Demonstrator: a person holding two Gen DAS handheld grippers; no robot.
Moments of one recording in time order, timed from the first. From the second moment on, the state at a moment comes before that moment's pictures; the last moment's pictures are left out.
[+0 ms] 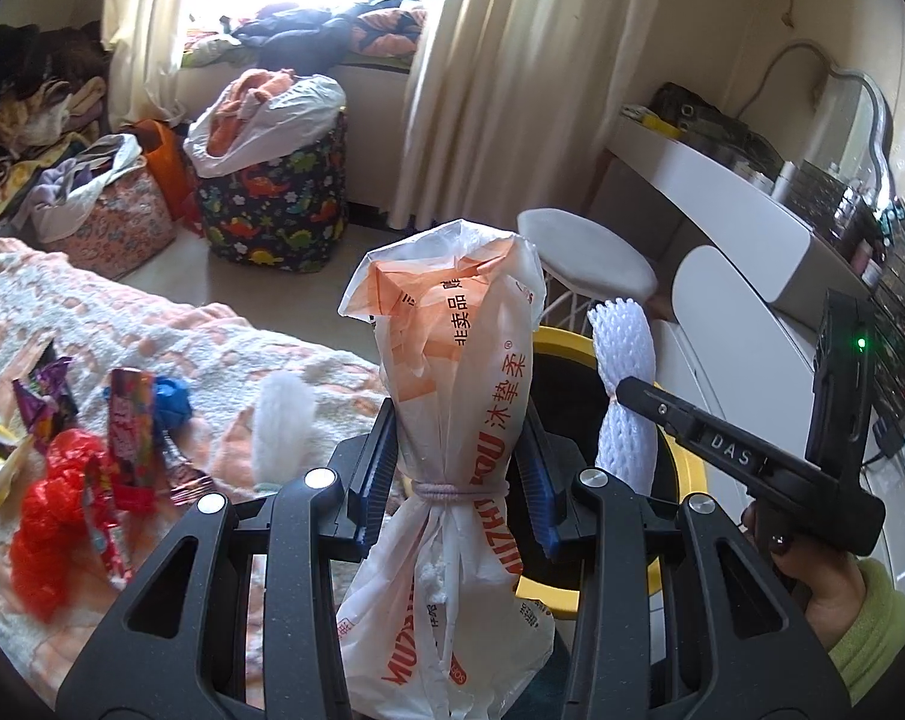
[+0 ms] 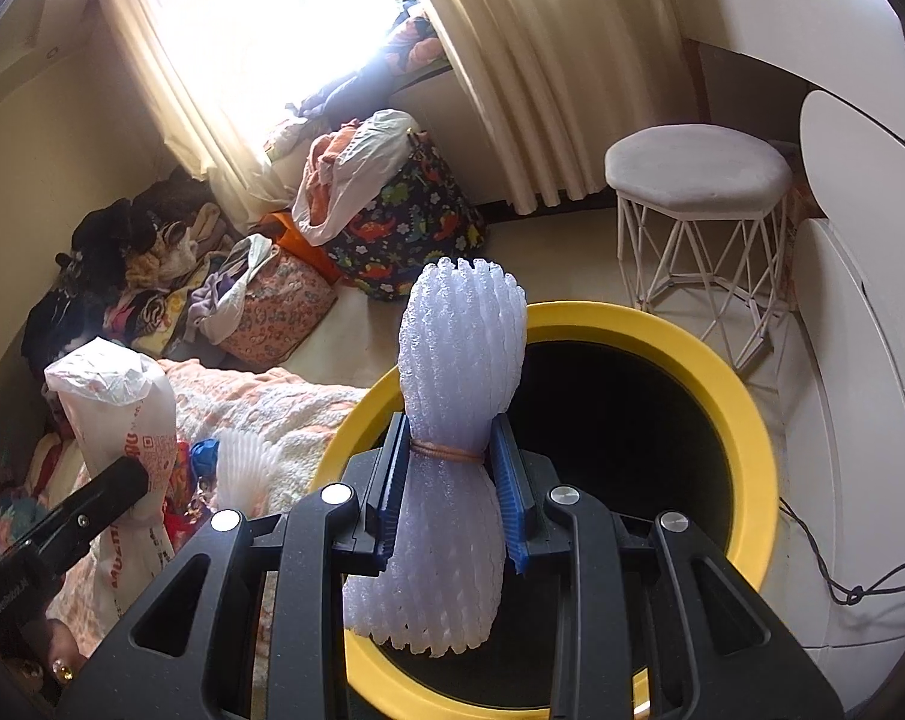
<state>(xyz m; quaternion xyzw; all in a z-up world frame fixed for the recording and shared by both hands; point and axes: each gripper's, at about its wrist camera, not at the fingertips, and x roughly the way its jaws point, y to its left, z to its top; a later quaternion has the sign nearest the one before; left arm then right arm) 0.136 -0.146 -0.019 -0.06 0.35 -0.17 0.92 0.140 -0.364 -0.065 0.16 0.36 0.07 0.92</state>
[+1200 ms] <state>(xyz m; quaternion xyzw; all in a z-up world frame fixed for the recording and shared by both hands) 0.171 -0.173 -0.033 -0.06 0.35 -0.17 0.92 0.146 -0.411 -0.082 0.20 0.36 0.01 0.91</state>
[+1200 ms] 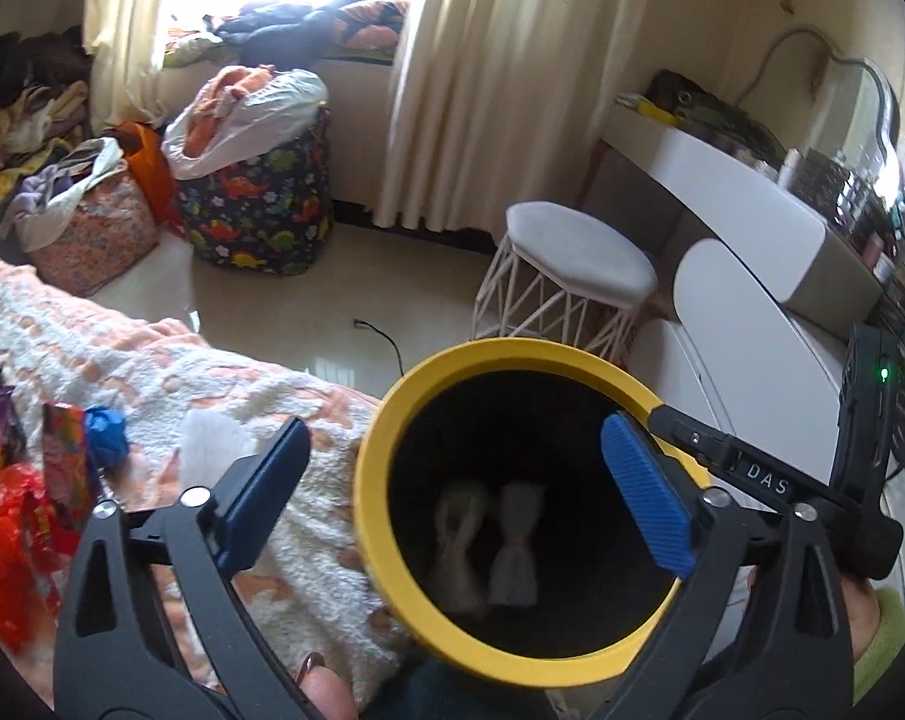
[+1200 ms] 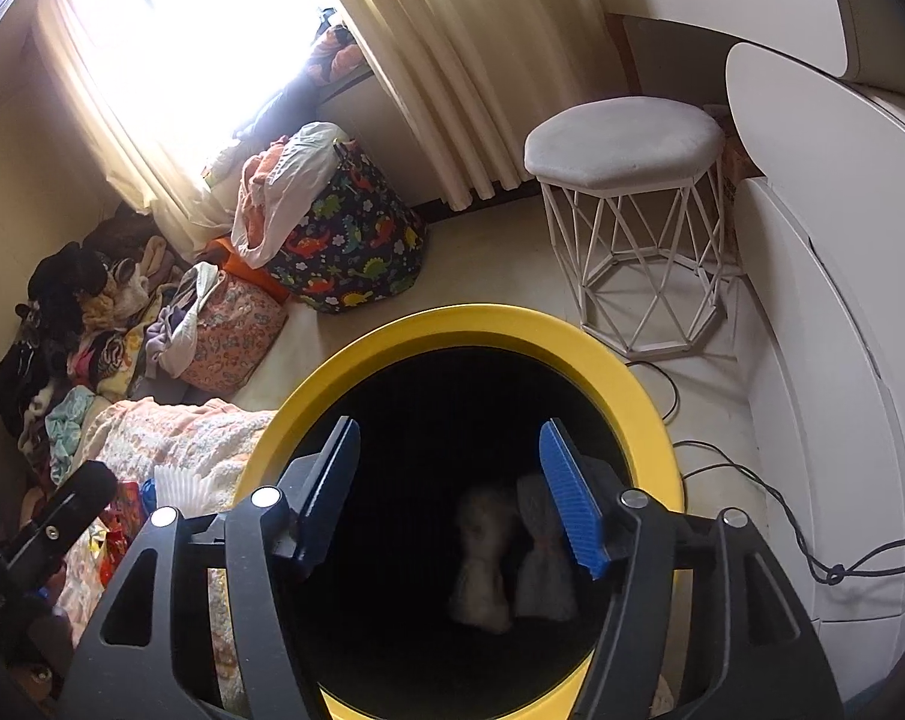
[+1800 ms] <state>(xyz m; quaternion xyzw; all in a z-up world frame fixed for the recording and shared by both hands) 0.144 -0.126 -0.016 -0.08 0.32 -0.12 0.94 0.125 -0.368 -0.056 0.15 0.29 0.07 0.94</state>
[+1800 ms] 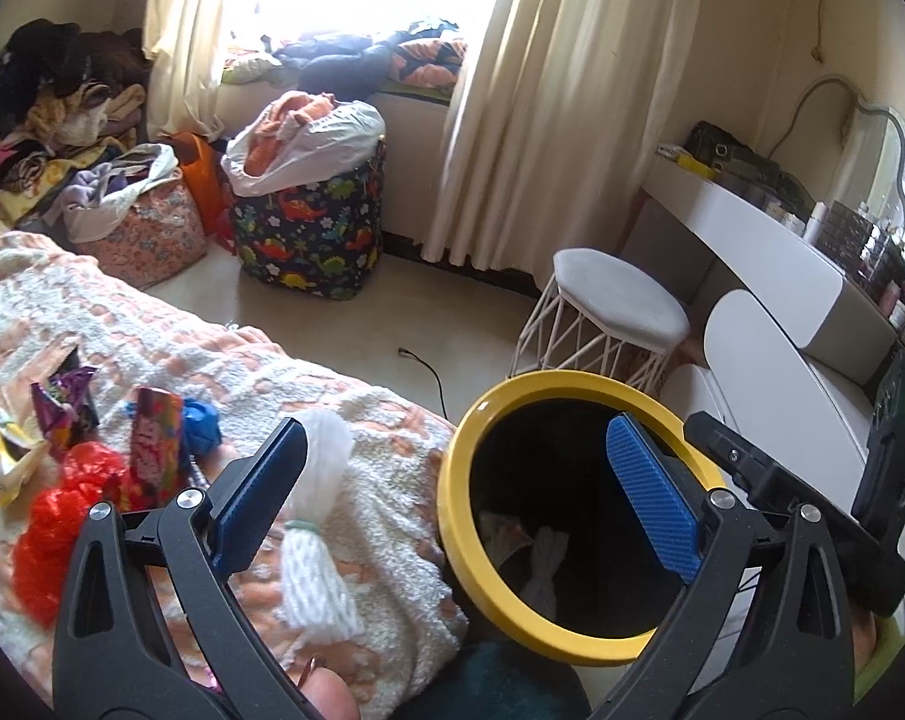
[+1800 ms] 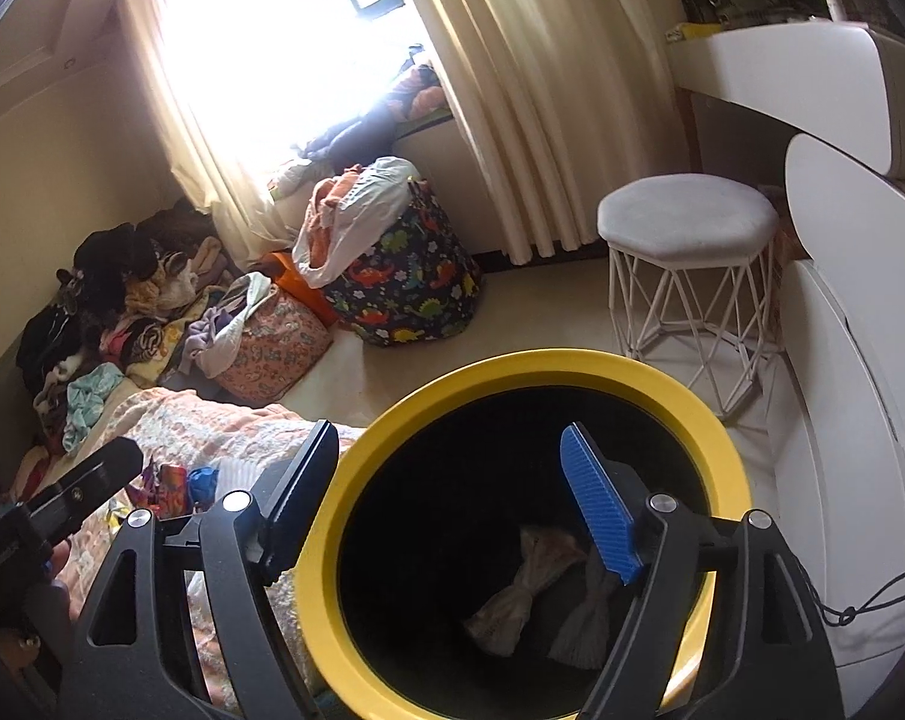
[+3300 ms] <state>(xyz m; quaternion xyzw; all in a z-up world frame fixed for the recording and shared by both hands) 0.109 0.009 -0.009 -0.16 0.27 -0.01 0.95 0.080 -0.221 -0.049 0.04 0.31 0.23 0.92</state>
